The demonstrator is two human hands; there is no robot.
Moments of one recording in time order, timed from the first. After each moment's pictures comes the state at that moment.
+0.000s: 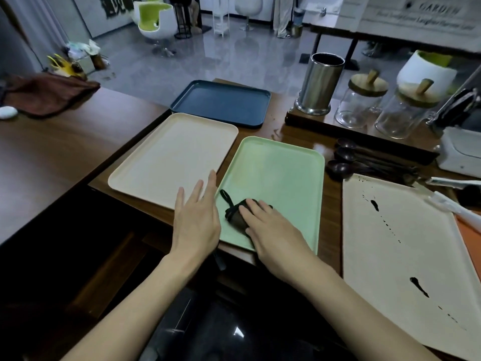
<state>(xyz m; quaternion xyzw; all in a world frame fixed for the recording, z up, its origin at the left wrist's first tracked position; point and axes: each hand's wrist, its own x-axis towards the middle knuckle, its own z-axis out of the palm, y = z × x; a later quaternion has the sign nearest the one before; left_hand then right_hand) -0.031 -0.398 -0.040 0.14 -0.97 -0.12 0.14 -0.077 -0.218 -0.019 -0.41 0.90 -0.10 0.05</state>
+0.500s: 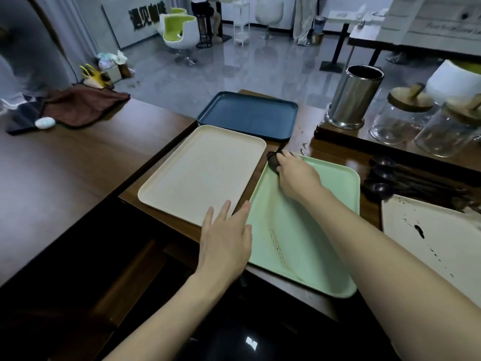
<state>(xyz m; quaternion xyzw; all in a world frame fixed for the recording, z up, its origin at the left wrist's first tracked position) -0.030 -0.404 -0.032 0.15 -0.97 -0.18 0.10 -0.243 -0.298 -0.013 -0.28 0.96 -0.09 0.02</state>
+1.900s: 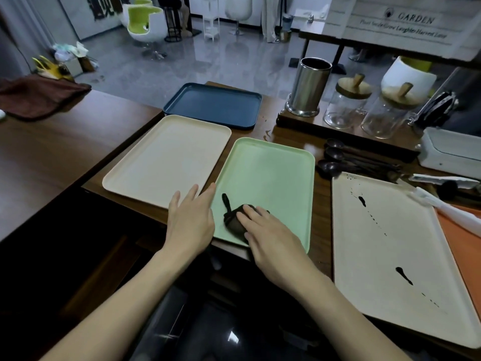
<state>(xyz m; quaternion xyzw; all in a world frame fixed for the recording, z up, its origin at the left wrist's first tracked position) -0.030 -0.402 -0.033 0.15 -0.97 -0.16 0.11 -0.054 -0.206 -0.016 -0.37 0.91 -0.15 0.04</state>
